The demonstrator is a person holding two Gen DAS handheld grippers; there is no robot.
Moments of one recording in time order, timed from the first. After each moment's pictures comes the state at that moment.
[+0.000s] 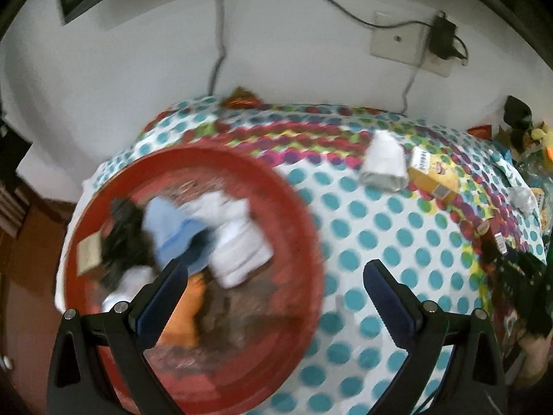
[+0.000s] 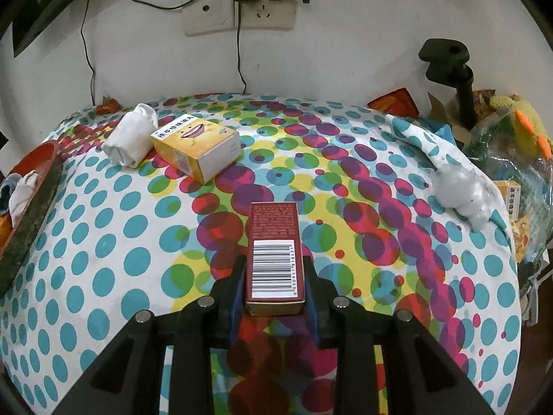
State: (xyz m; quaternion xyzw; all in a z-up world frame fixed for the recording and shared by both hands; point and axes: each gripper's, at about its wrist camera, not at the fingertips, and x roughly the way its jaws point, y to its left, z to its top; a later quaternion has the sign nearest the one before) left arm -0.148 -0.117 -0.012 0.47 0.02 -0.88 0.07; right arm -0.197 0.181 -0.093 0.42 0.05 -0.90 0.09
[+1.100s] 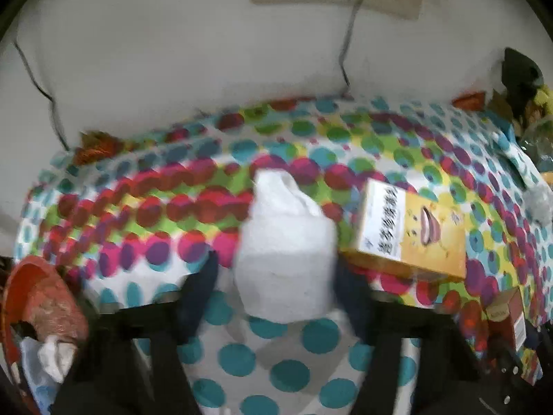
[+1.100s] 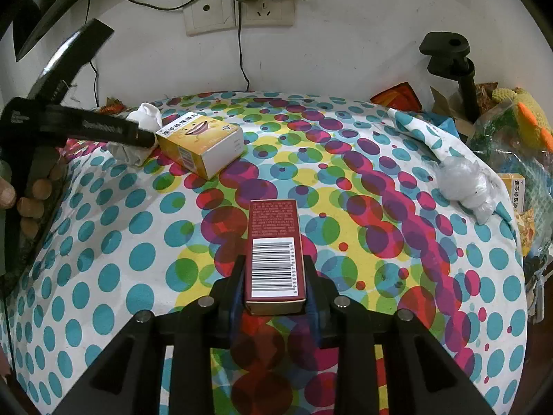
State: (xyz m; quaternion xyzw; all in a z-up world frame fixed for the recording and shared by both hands) left arm -0.316 -0.023 -0.087 0.51 -0.03 -0.86 -0.03; right arm -0.196 0.181 -0.094 0.43 0.04 -0.90 0.09
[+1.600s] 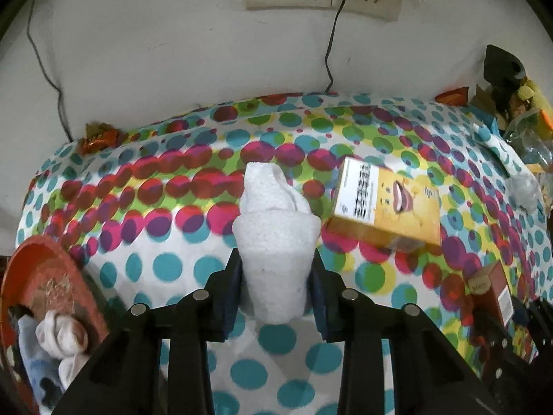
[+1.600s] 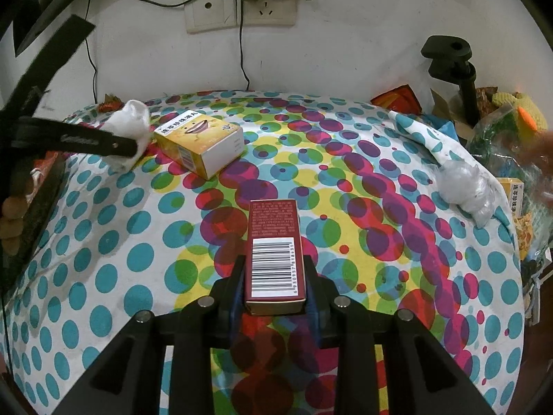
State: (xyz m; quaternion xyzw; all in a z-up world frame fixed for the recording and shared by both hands) left arm -0.285 -0.023 -0.075 0.50 -0.03 -0.86 -0.03; right arm -0.197 0.179 -0.093 0.43 0.05 -0.90 0.09
